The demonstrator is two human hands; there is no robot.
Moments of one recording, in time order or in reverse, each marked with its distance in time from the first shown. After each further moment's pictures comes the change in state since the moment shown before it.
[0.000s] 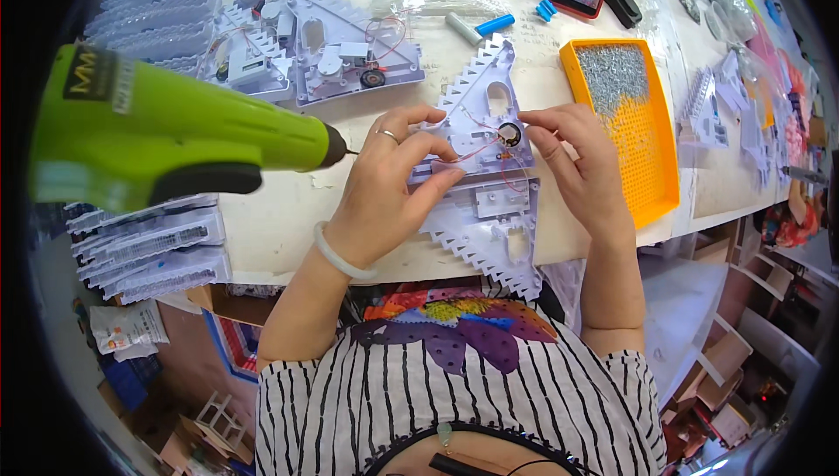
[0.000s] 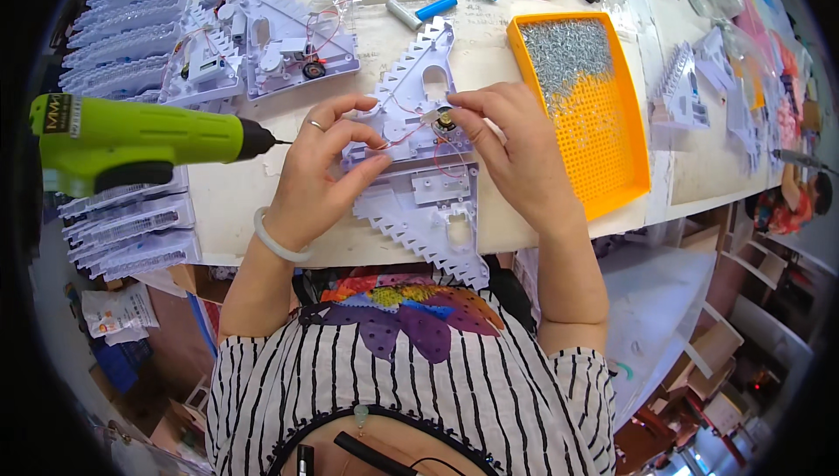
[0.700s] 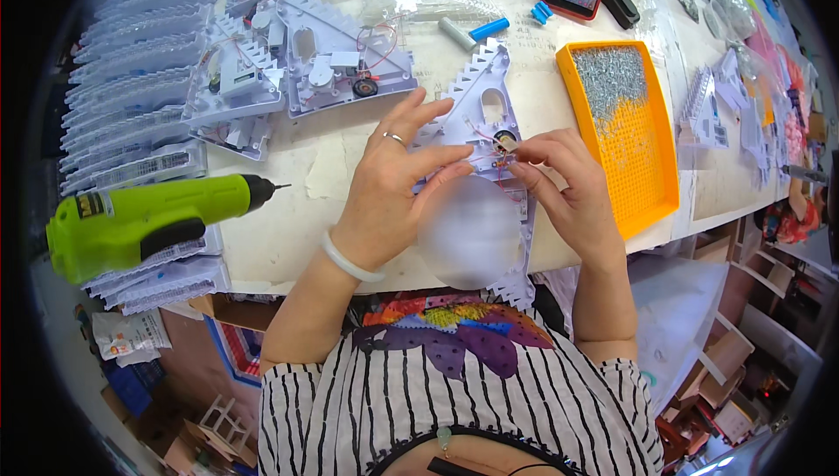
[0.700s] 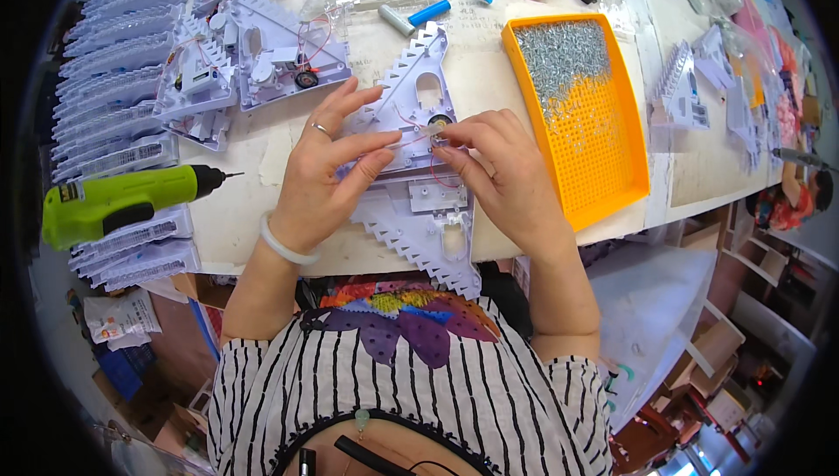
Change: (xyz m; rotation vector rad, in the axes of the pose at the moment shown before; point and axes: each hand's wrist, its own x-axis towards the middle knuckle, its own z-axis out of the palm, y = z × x) left_hand 0.009 -0.001 0.008 0.080 0.016 0.076; right_hand -0.017 -0.003 0.006 0.067 -0.058 -0.026
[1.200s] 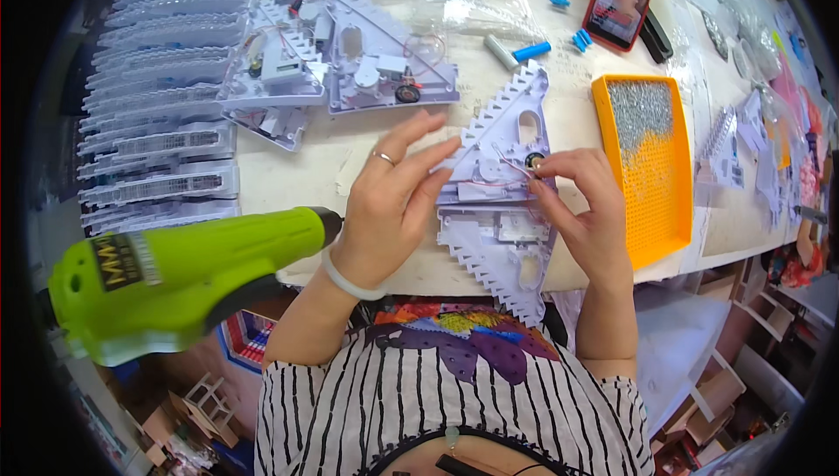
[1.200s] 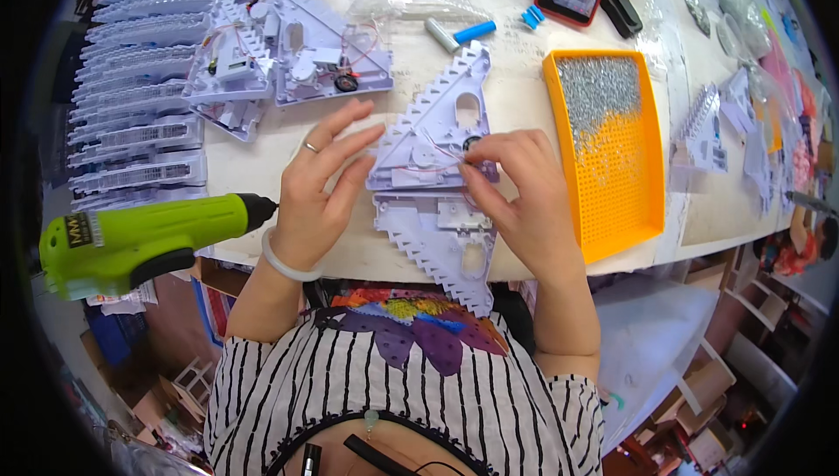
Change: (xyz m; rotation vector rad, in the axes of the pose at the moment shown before) left_hand -0.012 0.005 -0.023 -0.039 0.152 -0.083; right_hand 0.014 -0.009 0.002 -0.011 0.080 -0.020
